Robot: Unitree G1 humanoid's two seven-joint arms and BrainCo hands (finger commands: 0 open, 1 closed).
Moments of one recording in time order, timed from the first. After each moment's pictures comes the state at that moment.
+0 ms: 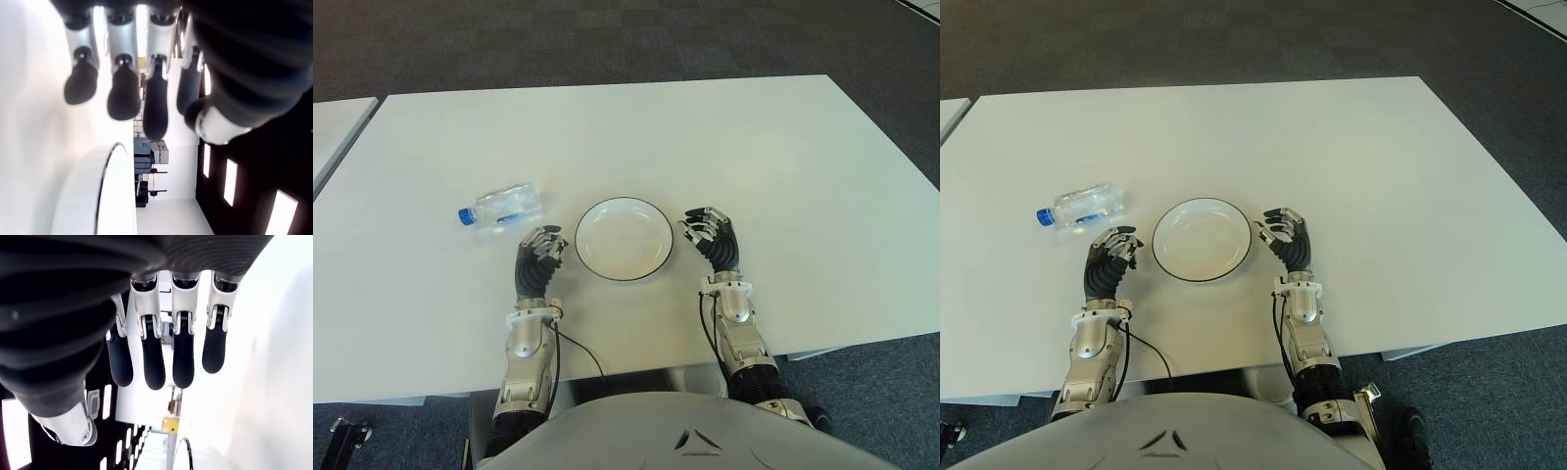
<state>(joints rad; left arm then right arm) 0.29 -0.04 0.03 0.12 0.02 -0.34 0.13 0.02 0.02 0.06 0.36 -0.16 -0.41 -0.19</state>
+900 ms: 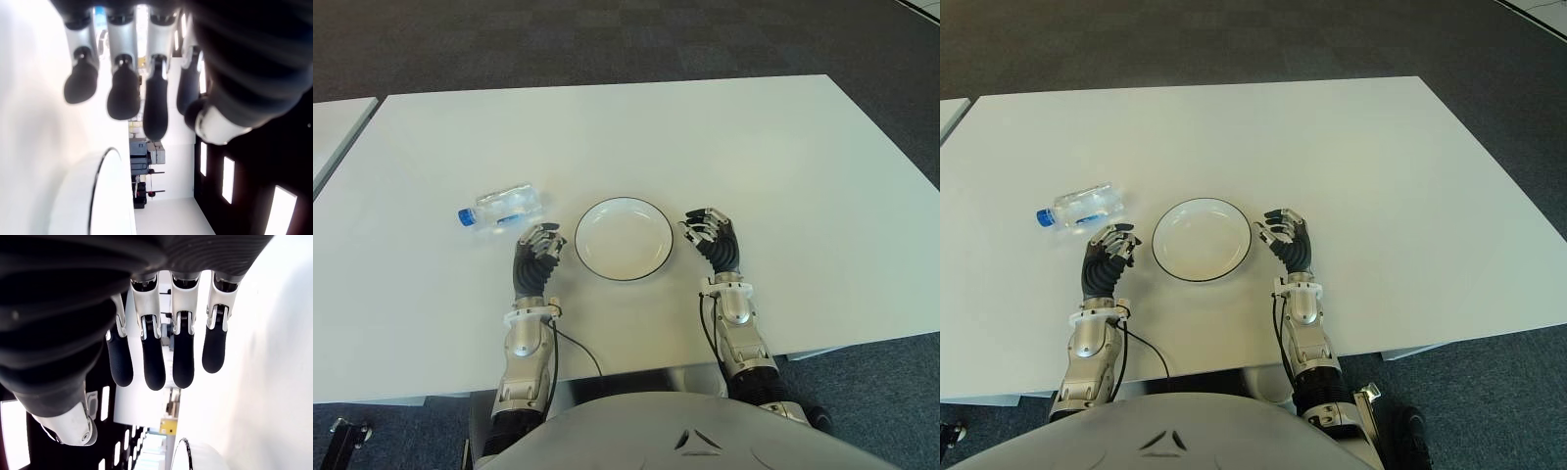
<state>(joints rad) 0.28 -0.04 0.04 0.10 0.10 -0.37 0.18 0.02 0.03 0.06 0.34 -0.16 -0.39 -0.19</state>
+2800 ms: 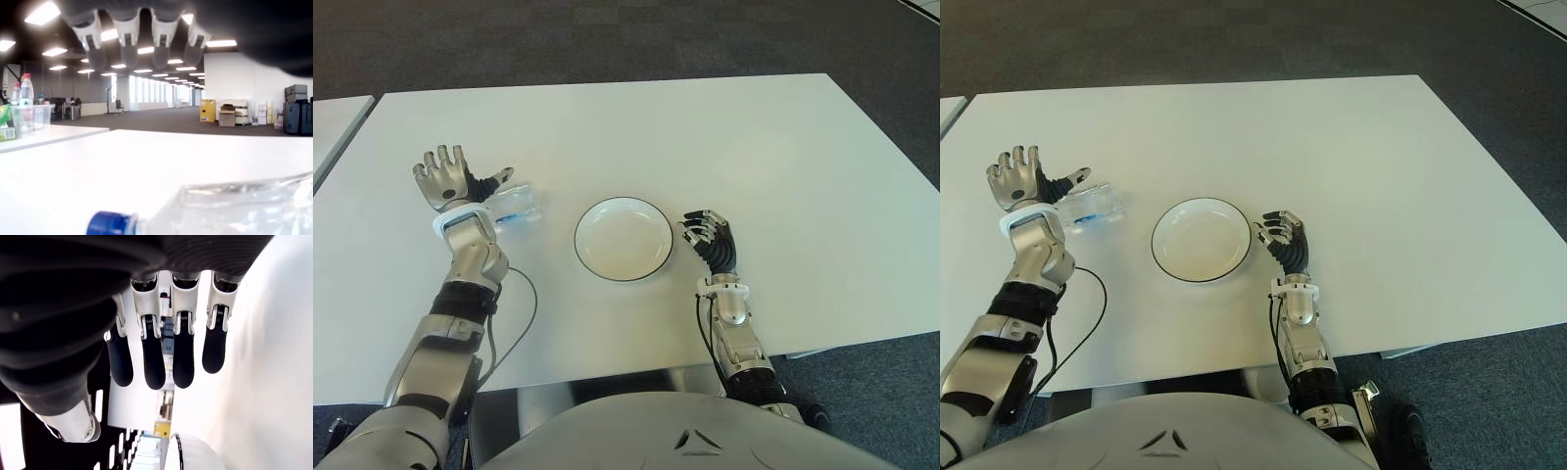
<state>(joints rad) -0.38 0.43 -0.14 0.53 1.03 0.61 0.21 0.03 0.05 0.07 0.34 -0.17 -0.37 -0.21</state>
